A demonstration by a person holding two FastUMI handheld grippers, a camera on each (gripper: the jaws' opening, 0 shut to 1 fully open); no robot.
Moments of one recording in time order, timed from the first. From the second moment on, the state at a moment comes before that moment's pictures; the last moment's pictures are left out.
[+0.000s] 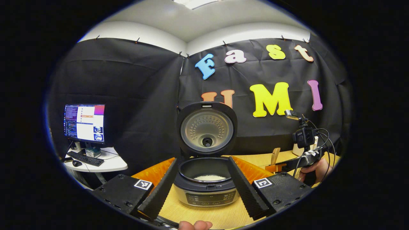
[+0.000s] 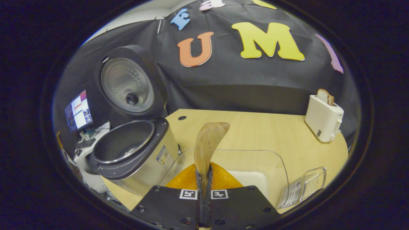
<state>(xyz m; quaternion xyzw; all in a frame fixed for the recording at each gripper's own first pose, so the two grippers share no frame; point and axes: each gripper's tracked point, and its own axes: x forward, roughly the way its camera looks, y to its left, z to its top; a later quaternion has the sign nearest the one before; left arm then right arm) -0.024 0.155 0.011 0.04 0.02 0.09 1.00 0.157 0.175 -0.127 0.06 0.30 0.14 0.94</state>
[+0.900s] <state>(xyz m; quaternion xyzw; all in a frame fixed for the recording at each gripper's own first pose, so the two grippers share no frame) -0.024 0.168 0.006 0.03 0.02 0.10 0.99 0.165 0.091 -0.103 0.35 0.27 0.10 0.89</state>
